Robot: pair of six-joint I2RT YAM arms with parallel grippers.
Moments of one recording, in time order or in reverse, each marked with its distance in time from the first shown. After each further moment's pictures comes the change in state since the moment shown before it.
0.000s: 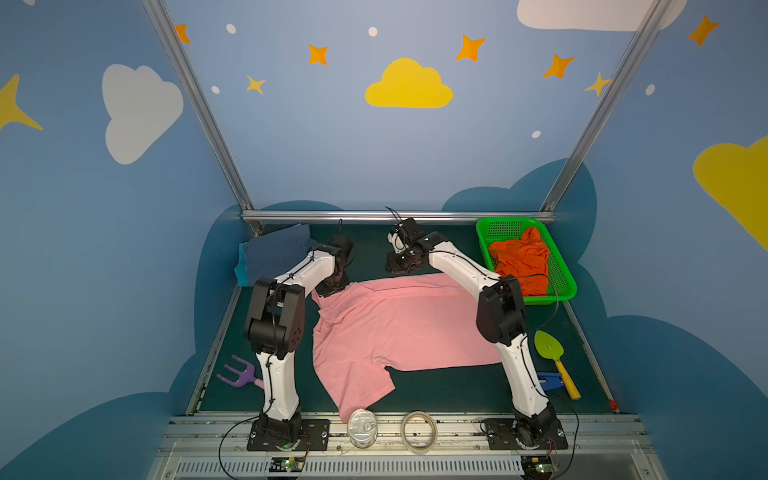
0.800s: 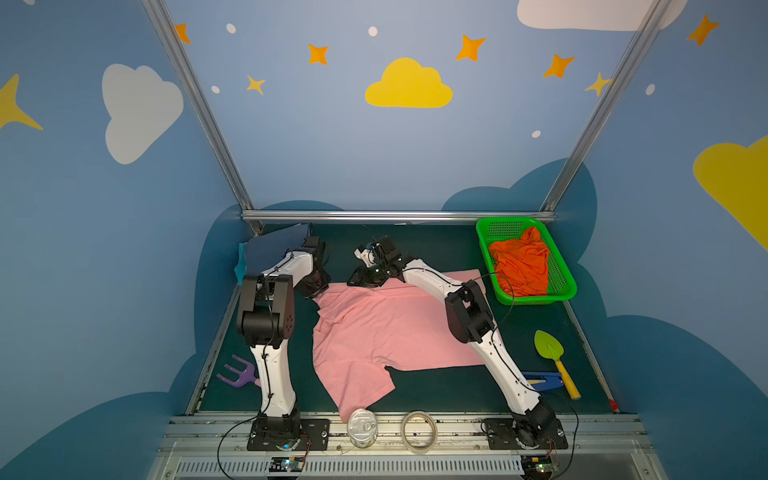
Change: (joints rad) left arm 0.161 0.052 -0.038 0.101 0.155 -0.002; right arm 0.070 0.269 0.135 0.326 -0.412 0.195
